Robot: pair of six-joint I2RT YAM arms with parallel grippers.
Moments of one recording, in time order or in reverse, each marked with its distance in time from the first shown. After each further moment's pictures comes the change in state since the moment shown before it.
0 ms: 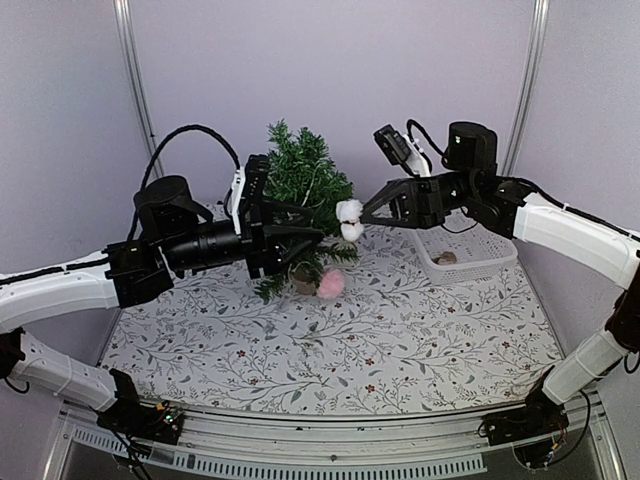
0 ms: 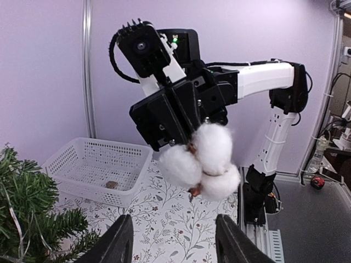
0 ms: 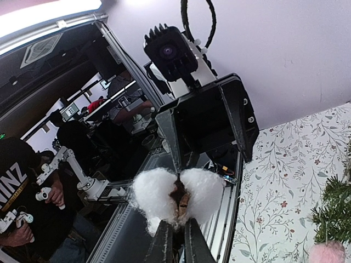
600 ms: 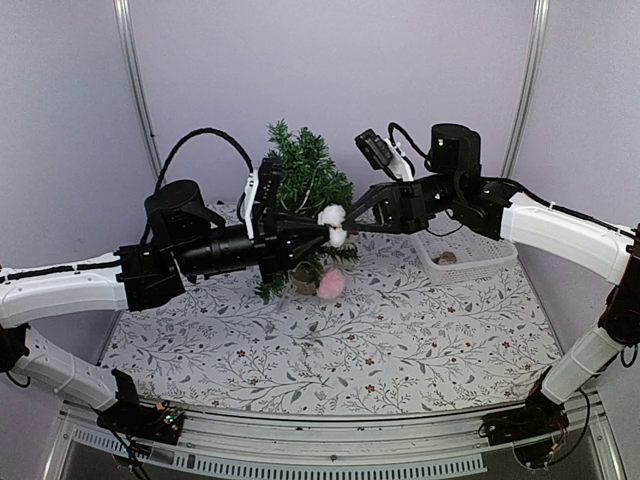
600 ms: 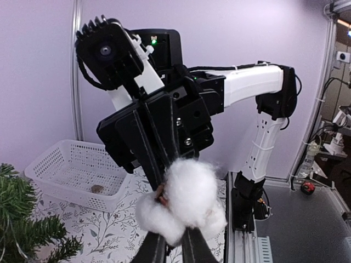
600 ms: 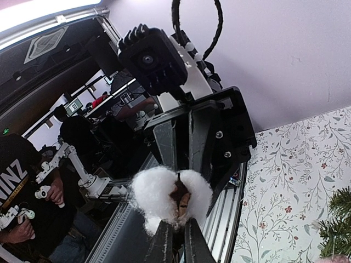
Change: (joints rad) left arm -0.058 0.053 0.012 0.071 -0.028 -0.047; right arm 0.073 0.058 0.040 0.015 0.029 -0.008
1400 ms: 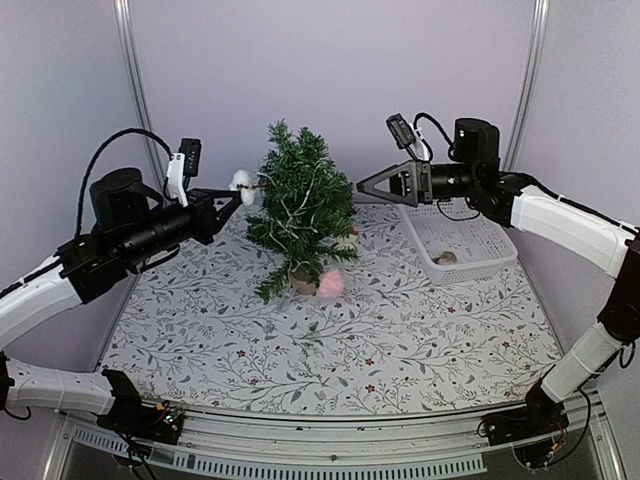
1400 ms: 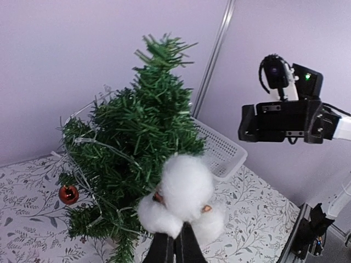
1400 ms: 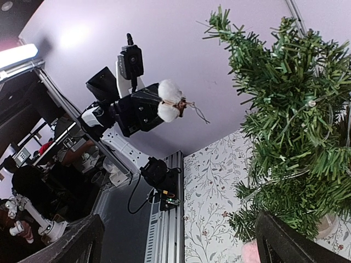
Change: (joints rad) left arm 0.256 -0.289 -0.042 -0.369 -0.303 -0.150; right arm -0.171 -0.001 0.002 -0.012 0.192 0.023
